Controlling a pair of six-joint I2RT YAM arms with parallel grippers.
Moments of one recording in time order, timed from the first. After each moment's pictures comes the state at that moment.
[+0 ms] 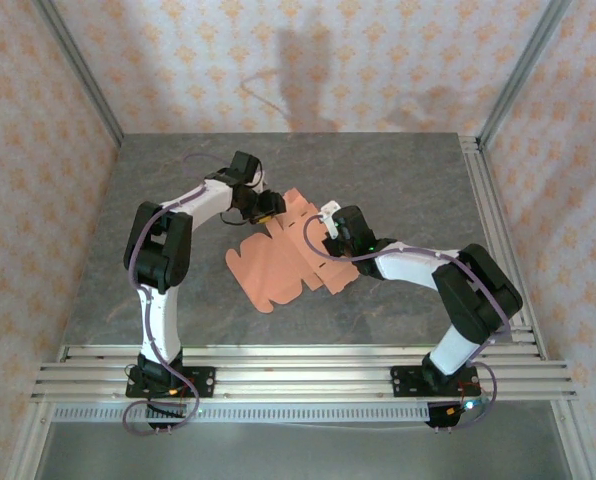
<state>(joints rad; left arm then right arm) -0.27 2.05 1.50 -0.52 0.40 -0.55 0.62 1.64 0.82 0.11 0.17 -0.14</state>
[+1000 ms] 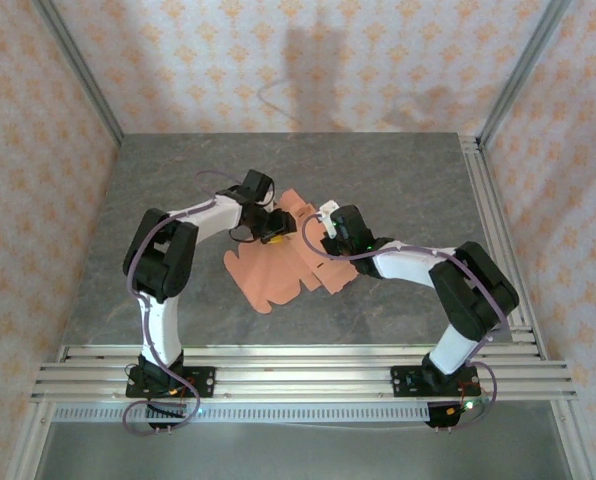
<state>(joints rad) -0.36 2.00 1.33 -0.45 0.42 -0.66 0.62 1.67 0.83 0.12 0.16 -0.12</state>
